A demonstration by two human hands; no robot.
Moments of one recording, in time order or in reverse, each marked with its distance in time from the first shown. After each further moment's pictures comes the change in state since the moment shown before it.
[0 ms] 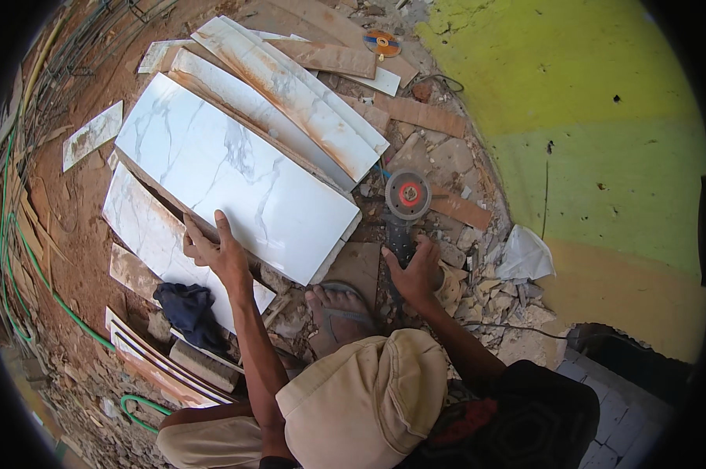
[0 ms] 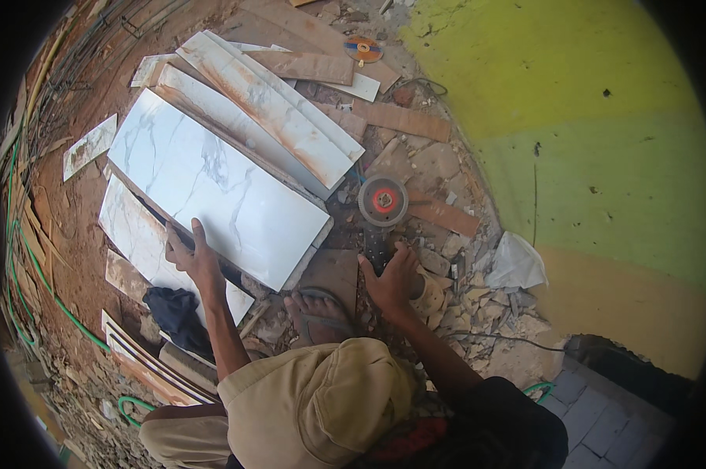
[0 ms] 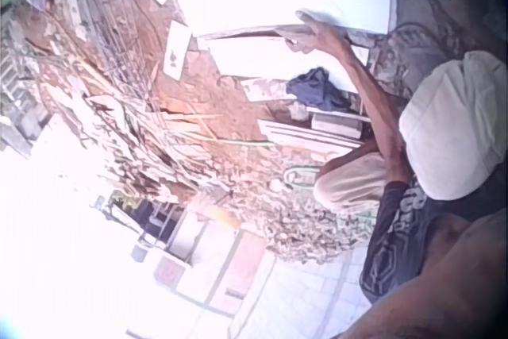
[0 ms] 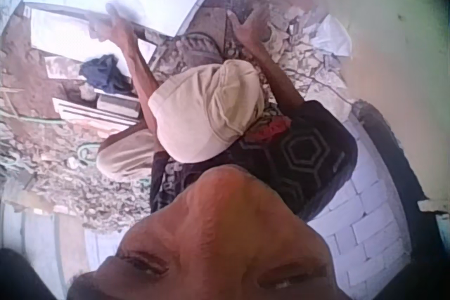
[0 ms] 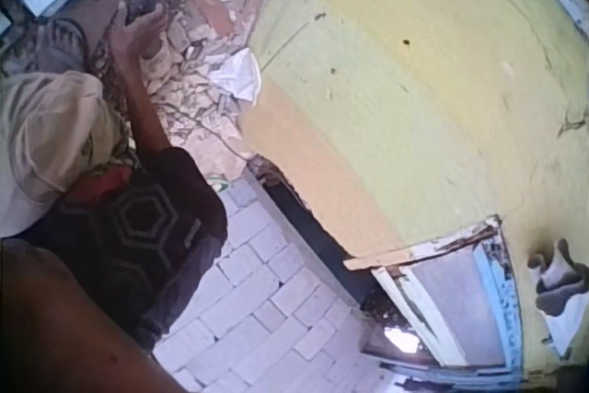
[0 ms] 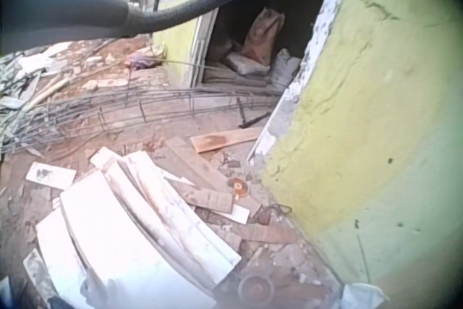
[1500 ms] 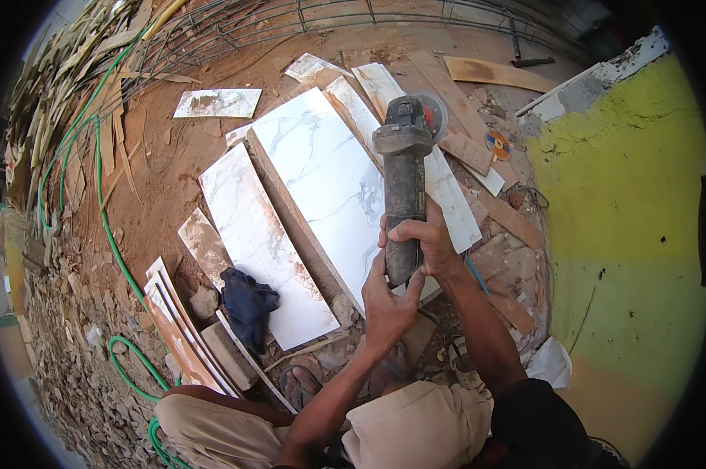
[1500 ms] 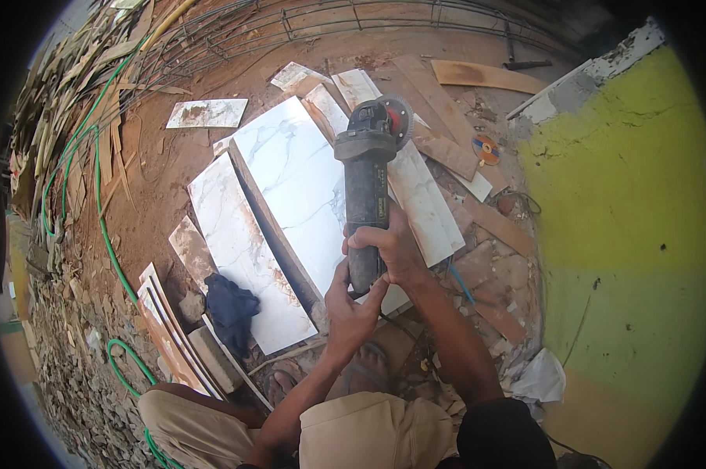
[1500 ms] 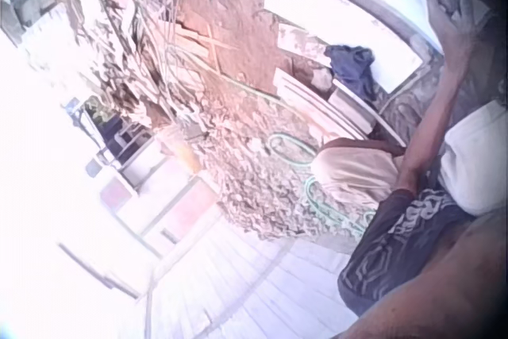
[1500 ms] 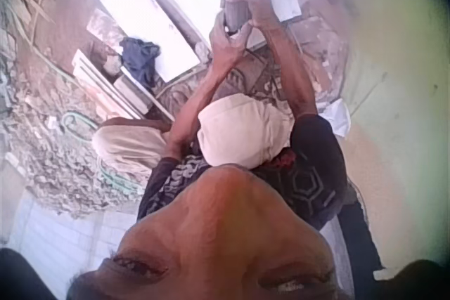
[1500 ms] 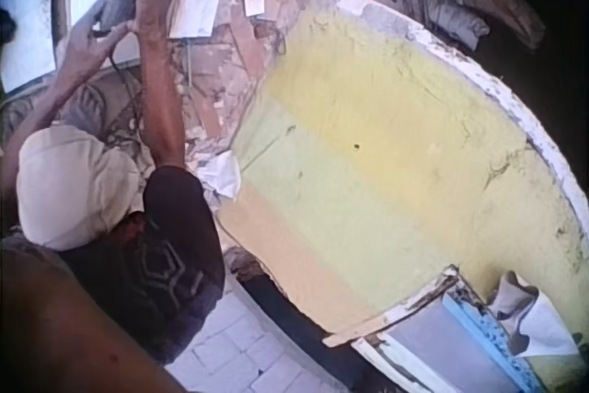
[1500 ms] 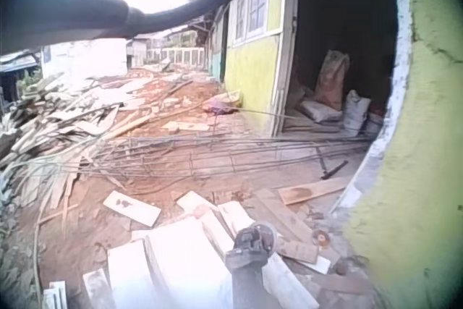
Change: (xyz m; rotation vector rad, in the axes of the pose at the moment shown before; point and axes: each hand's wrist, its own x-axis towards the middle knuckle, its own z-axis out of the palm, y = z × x) left_hand -0.080 0.083 -0.001 -0.436 -0.492 0.030; right_hand 0.151 -0.268 -0.039 1.281 -1.025 -0.109
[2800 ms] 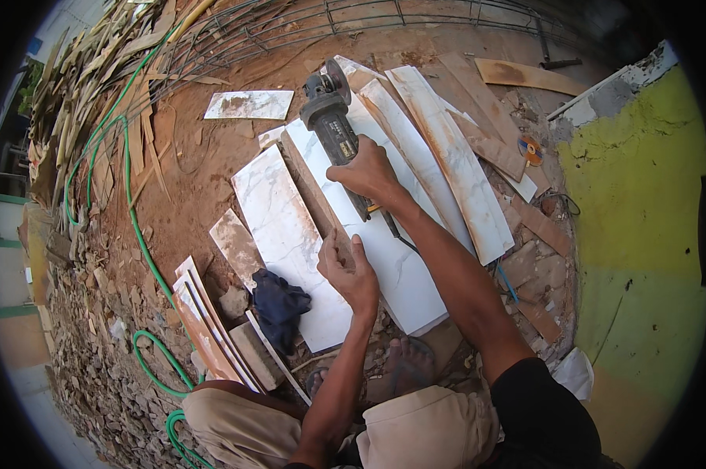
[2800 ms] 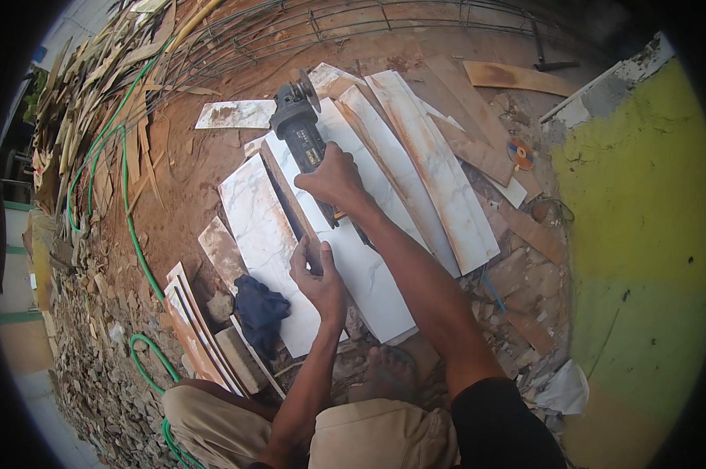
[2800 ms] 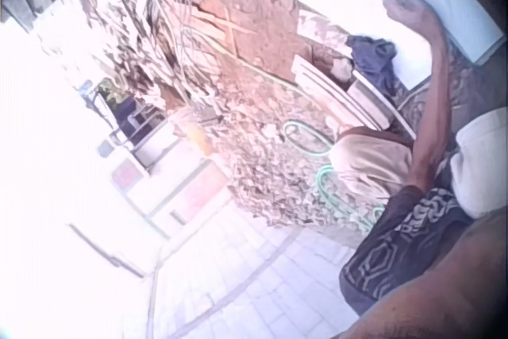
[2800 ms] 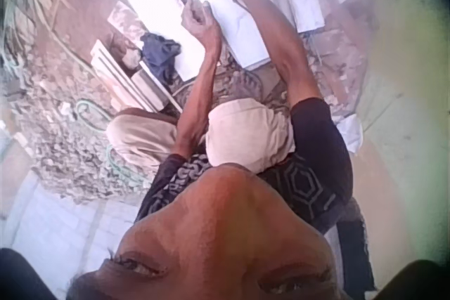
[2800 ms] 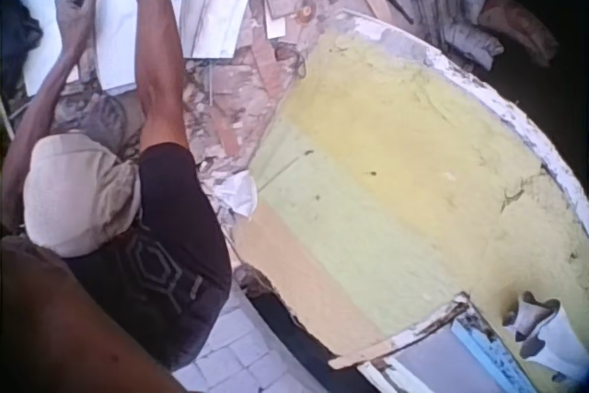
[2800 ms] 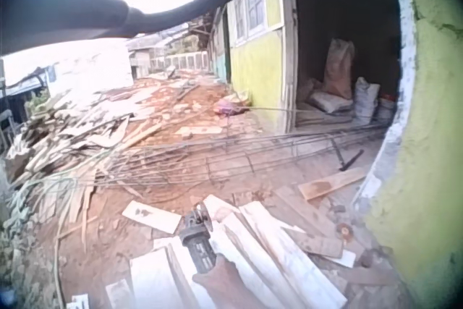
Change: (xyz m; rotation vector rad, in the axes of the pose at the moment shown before) left_hand 0.062 -0.057 -0.061 0.291 0.712 0.135; right_hand 0.153 0.017 0.088 -0.861 0.138 -0.085
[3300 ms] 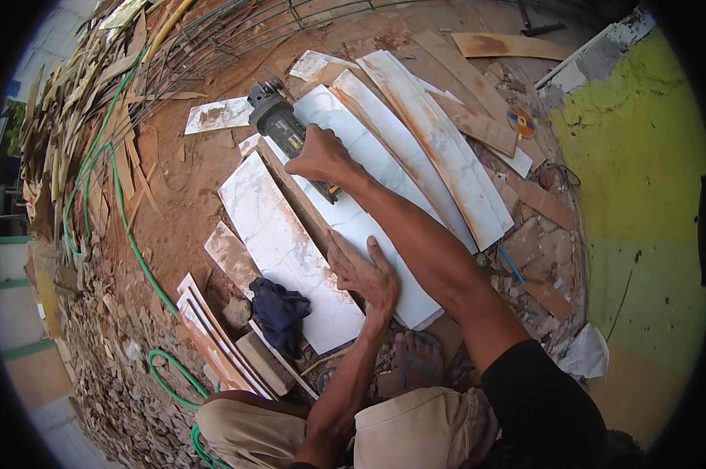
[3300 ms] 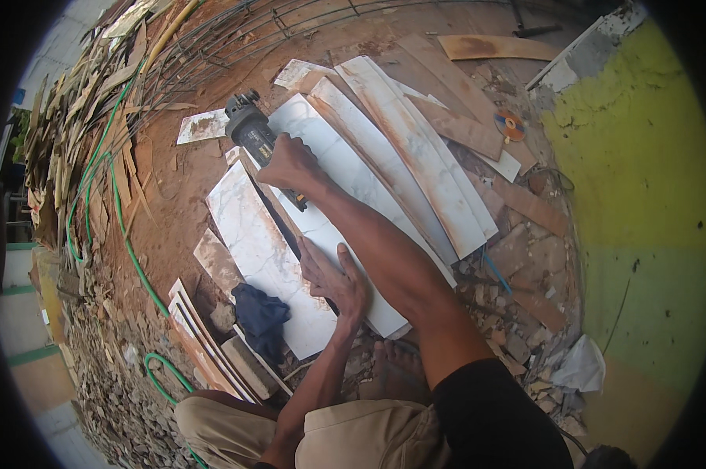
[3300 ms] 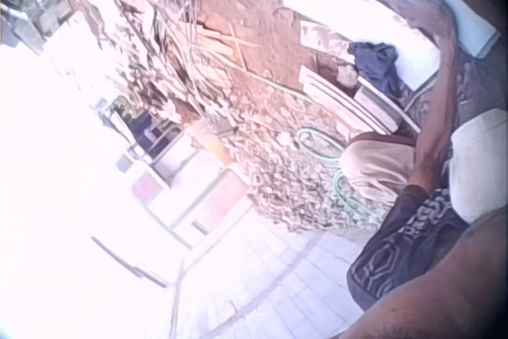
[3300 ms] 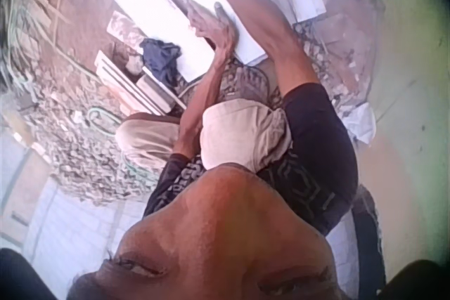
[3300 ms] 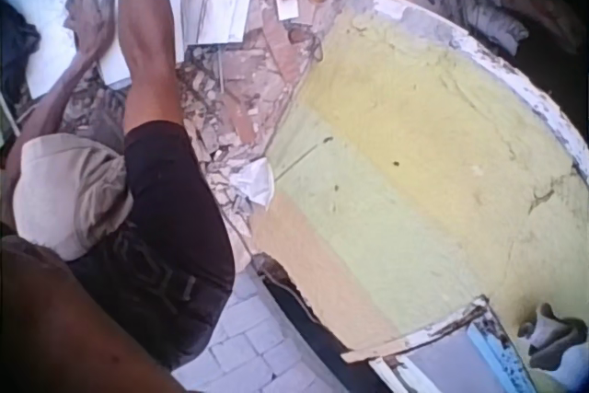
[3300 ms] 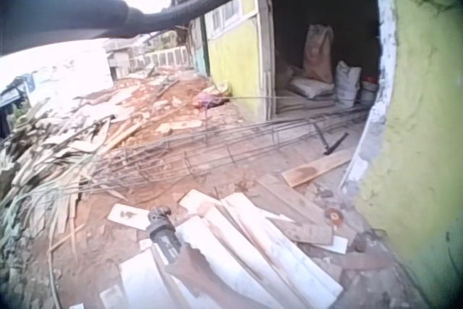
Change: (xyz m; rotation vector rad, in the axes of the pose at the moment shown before) left_hand -0.027 -0.023 0.032 0.391 -0.099 0.133; right_hand 0.039 -0.017 0.024 -0.079 -0.135 0.010
